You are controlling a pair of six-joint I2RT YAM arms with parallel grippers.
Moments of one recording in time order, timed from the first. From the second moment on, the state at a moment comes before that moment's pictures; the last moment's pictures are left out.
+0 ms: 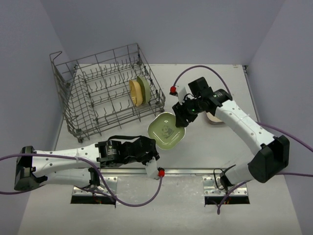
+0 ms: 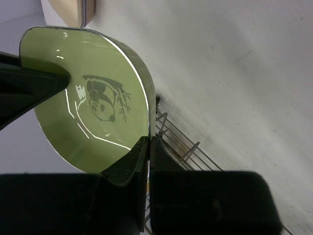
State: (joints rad) left arm -1.26 1.04 0.82 -0.56 -0.23 1.35; right arm 0.51 1.42 1.26 -0.86 -0.41 -0.23
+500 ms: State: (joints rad) left arm -1.27 1.06 0.82 -0.53 -0.28 1.32; right arm 0.54 1.43 1.26 -0.80 -0.30 -0.22
